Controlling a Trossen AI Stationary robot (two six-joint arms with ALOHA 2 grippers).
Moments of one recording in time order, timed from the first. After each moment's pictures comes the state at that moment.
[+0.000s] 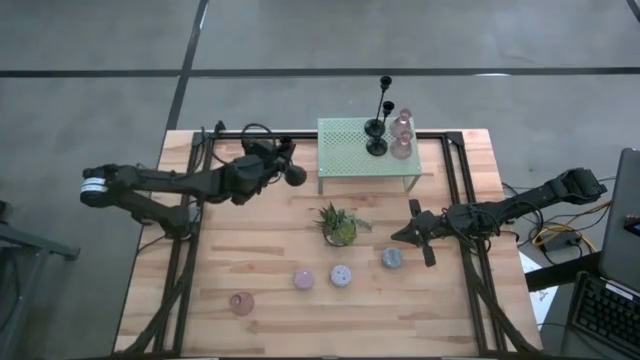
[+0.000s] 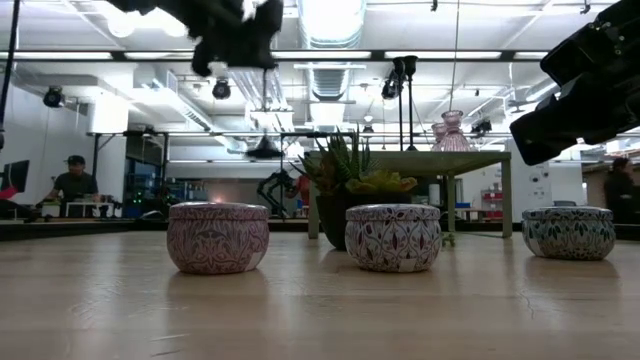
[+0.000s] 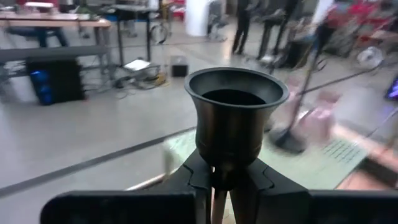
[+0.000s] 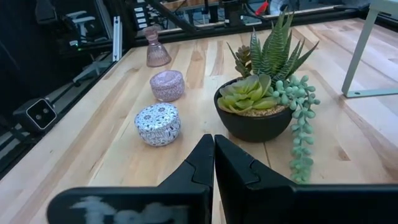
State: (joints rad) left arm 0.09 1.22 0.87 0.21 -0.81 -0.27; right arm 0.22 0.66 0.01 0.42 0.07 0.23
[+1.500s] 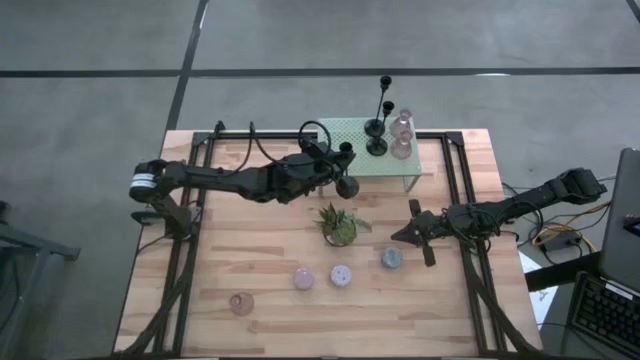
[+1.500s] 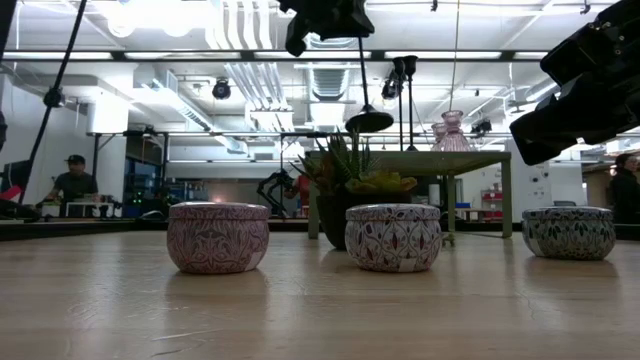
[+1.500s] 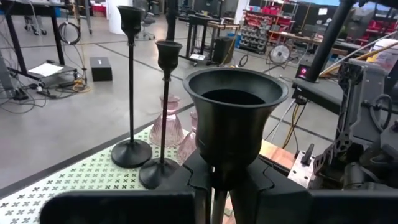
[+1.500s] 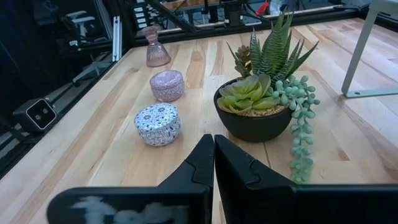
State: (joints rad) left arm 0.03 1.64 1.36 0.21 -0.57 -0.23; right arm 0.22 0.66 0.01 0.42 0.07 0.23
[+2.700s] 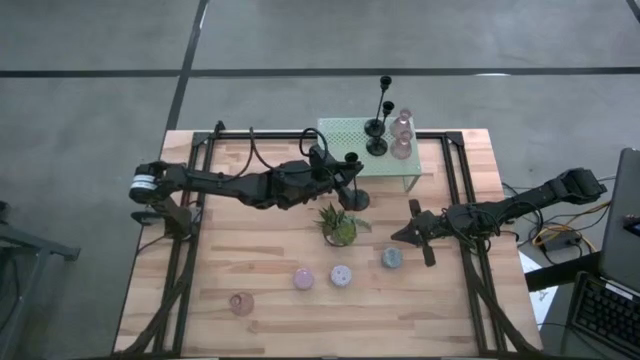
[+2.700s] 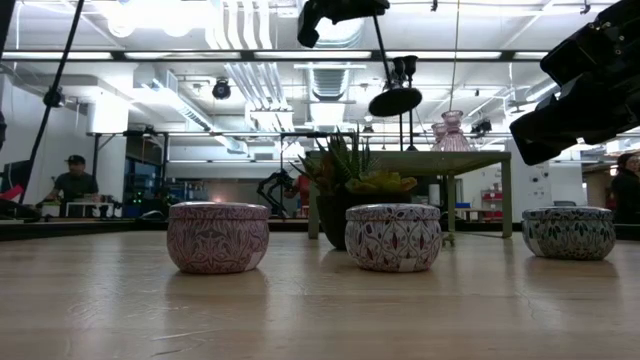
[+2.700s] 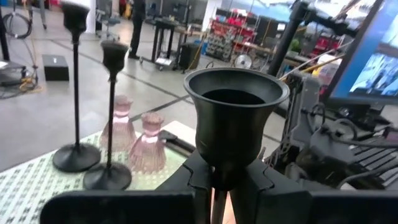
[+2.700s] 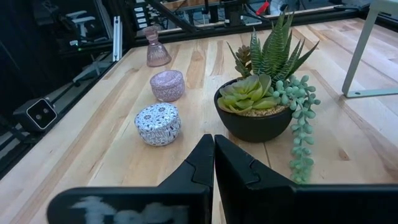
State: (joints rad) left arm -0.01 1.64 1.36 0.29 -0.48 -0.27; right arm 0.22 0.66 0.01 0.42 0.07 0.23
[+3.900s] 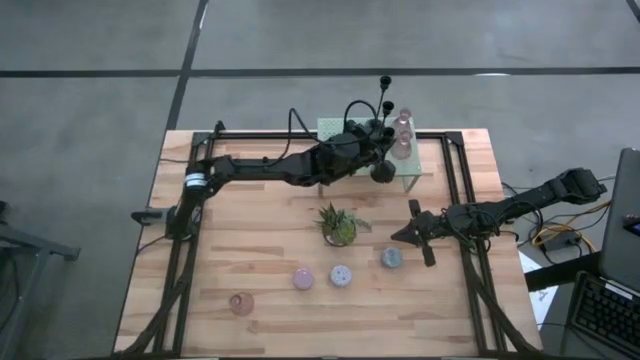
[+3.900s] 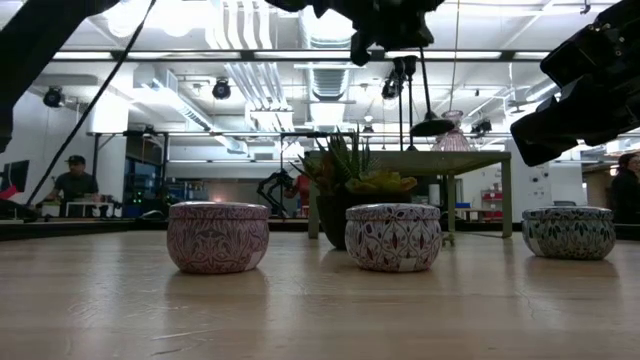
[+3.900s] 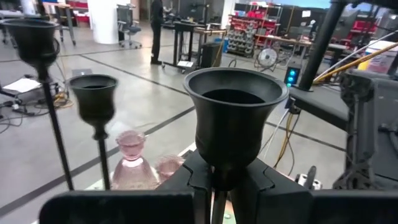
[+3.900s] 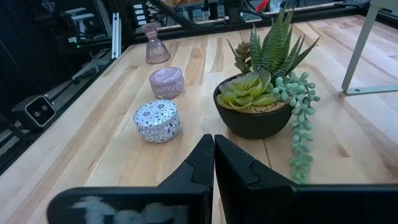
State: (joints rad) left arm 0.12 2.04 1.90 0.12 -0.44 -0.16; right arm 0.22 0.66 0.01 0.40 0.07 0.23
